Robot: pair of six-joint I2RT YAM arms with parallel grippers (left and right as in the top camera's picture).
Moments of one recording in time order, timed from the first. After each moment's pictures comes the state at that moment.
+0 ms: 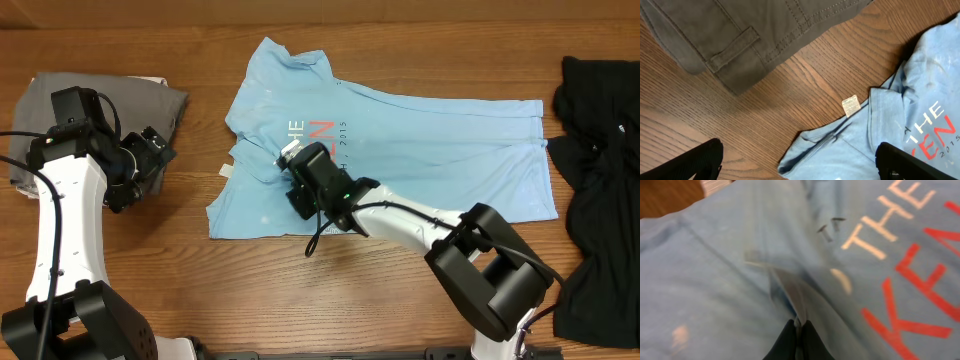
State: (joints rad) left arm 0.31 1.60 1.31 -0.99 0.14 -0.50; right arm 0.75 1.95 1.13 -0.08 -0.01 0.07
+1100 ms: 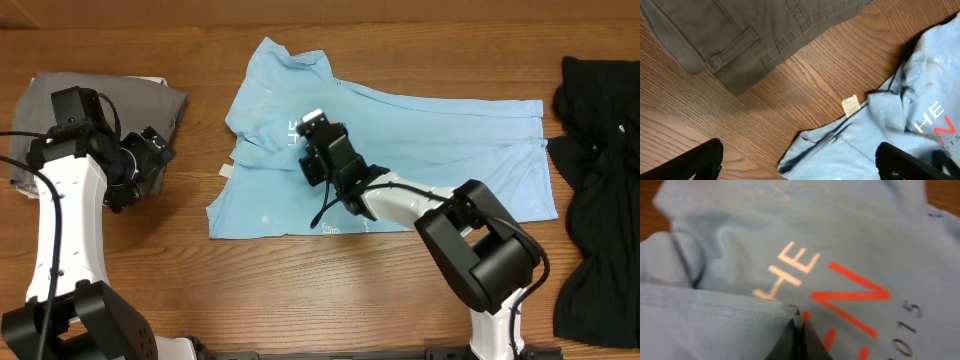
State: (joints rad) left arm 0.31 1.60 1.31 -0.99 0.14 -0.50; right arm 0.64 2.06 1.13 0.23 0.09 0.10
